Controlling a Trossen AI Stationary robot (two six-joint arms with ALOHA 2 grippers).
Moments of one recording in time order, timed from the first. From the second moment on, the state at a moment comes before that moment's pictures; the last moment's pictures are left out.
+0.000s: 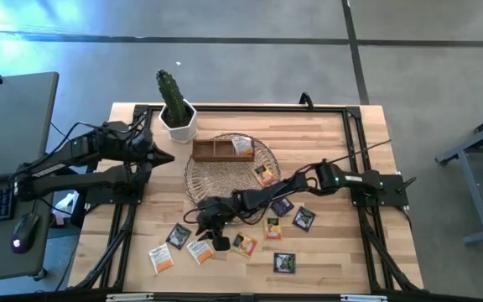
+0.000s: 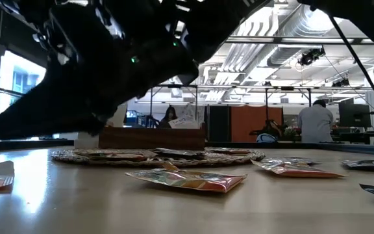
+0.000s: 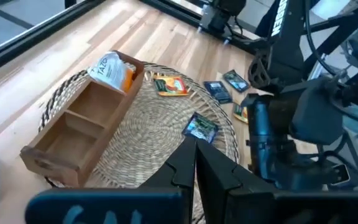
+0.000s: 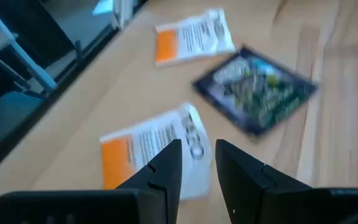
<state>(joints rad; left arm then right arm) 0.31 0.44 0.72 -0.74 0.21 -0.26 0.19 2.46 1.79 0.13 -0.35 0.07</state>
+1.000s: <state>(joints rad) 0.31 0.45 0.72 -0.76 0.16 -0.26 0.20 2.51 1.79 0.12 -0.29 0.05</state>
